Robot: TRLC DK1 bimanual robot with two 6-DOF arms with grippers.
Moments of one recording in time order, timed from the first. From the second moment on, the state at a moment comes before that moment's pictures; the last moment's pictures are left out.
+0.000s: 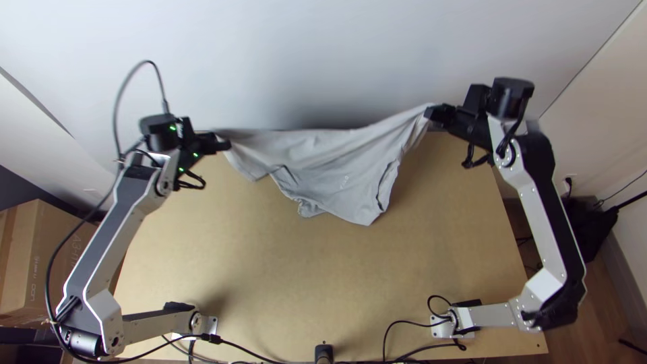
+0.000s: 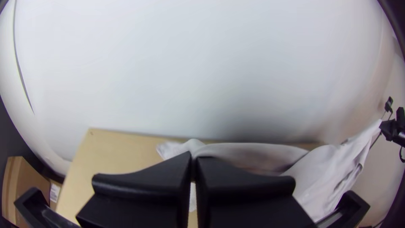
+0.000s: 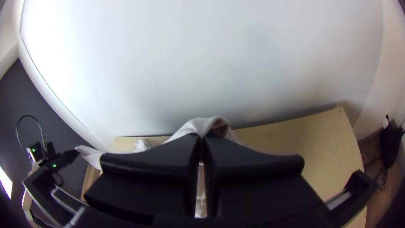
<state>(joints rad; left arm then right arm) -0.12 1.34 1.39 -0.41 -0.06 -0.19 0.17 1.51 1.77 -0.66 -0.24 0.37</state>
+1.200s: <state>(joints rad) 0.00 0.49 1.62 -0.62 -0.06 -0.08 0.18 0.73 1.87 -0.81 -0.25 0.33</state>
